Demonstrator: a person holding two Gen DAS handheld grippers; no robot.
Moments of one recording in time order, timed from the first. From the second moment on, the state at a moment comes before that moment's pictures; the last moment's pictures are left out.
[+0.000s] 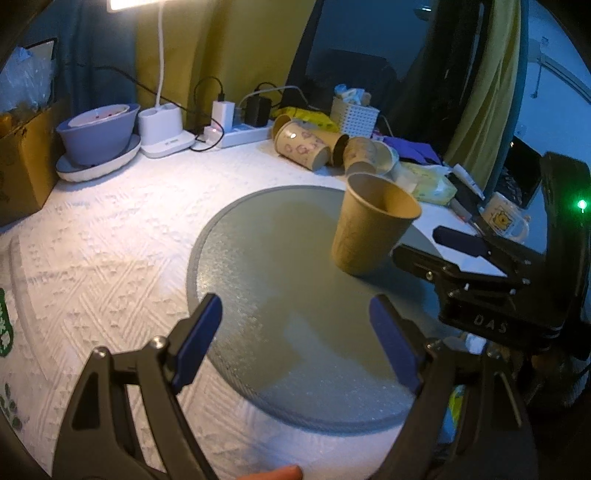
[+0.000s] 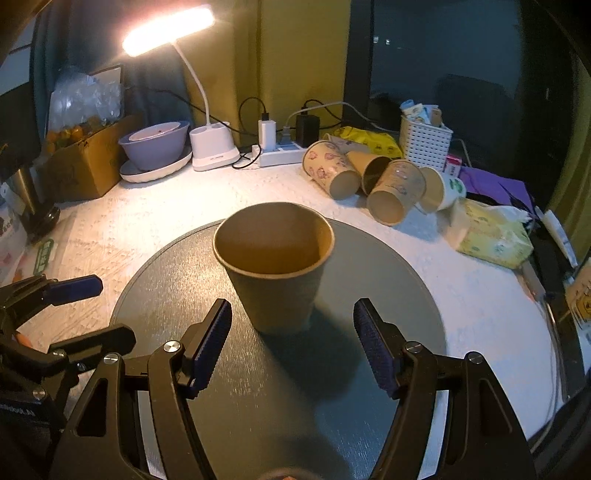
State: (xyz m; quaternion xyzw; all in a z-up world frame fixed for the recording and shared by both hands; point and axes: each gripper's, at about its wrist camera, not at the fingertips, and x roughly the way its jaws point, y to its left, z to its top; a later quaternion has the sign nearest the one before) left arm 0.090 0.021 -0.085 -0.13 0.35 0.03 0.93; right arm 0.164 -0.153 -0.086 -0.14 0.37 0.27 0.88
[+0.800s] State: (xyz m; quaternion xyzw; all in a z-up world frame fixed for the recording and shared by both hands) left arm 0.043 -0.015 -0.046 -0.09 0.29 0.02 0.95; right arm 0.096 -0.202 -0.048 -0.11 0.33 0.24 0.90
